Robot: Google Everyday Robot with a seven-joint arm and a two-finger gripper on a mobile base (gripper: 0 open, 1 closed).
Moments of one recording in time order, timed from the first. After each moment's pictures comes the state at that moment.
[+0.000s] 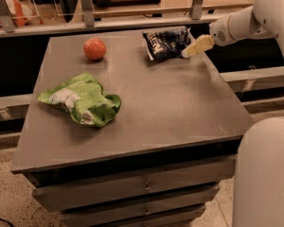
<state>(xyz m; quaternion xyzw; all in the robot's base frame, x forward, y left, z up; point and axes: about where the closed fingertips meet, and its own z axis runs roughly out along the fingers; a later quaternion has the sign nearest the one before) 0.804 -0.225 0.880 -0.39 0.80 0.12 0.45</state>
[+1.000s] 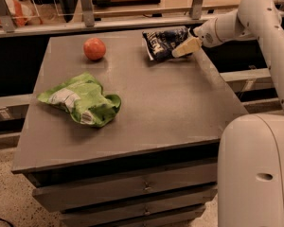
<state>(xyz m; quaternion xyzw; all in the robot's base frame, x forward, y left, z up) 0.826 -0.195 0.860 -0.40 0.79 0.14 0.44</state>
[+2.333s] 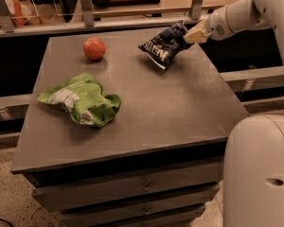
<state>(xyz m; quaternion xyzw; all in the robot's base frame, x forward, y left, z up) 0.784 -0.193 0.902 -0.46 0.75 0.16 0.44</state>
